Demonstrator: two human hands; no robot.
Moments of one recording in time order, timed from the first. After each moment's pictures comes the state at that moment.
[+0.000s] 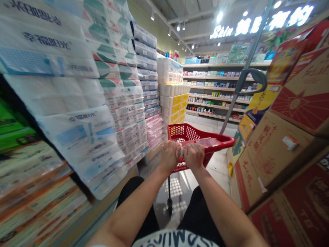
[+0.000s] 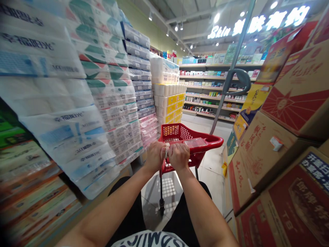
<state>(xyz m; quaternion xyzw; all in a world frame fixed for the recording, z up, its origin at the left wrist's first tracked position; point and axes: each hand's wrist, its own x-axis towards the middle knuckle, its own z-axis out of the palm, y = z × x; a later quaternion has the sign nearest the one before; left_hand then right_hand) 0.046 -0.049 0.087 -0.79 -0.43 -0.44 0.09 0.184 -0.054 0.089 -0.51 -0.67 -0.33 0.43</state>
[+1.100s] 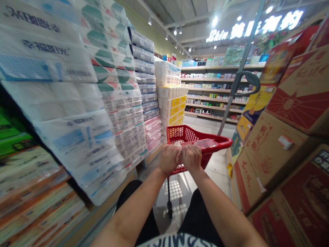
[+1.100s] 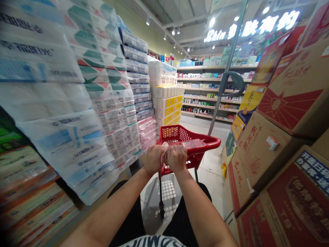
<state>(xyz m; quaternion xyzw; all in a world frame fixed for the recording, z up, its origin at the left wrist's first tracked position) 0.046 -0.044 0.102 -0.83 -0.38 -0.37 0.18 0.179 -0.056 0.090 -0.53 -0.68 -0.29 0.41</state>
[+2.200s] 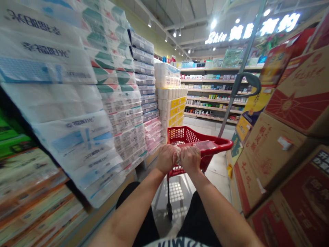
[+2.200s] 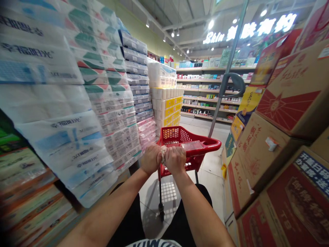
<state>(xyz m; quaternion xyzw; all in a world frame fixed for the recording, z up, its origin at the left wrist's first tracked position) 0.037 -0.033 0.099 -0.81 -0.37 -0.43 0.16 0.174 -0.055 0.087 -0.53 -0.67 -0.29 0.42</state>
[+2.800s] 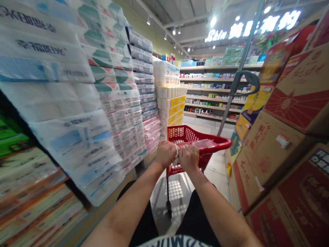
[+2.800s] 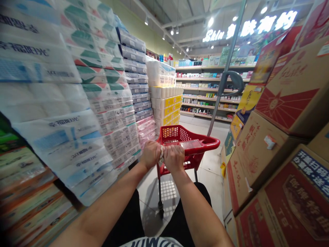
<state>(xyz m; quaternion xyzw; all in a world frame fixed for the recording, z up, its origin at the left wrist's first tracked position) 0.035 -0.026 0.100 -0.82 -0.38 -0.40 0.14 0.175 -0.055 0.088 -0.53 -0.67 -0.29 0.42</state>
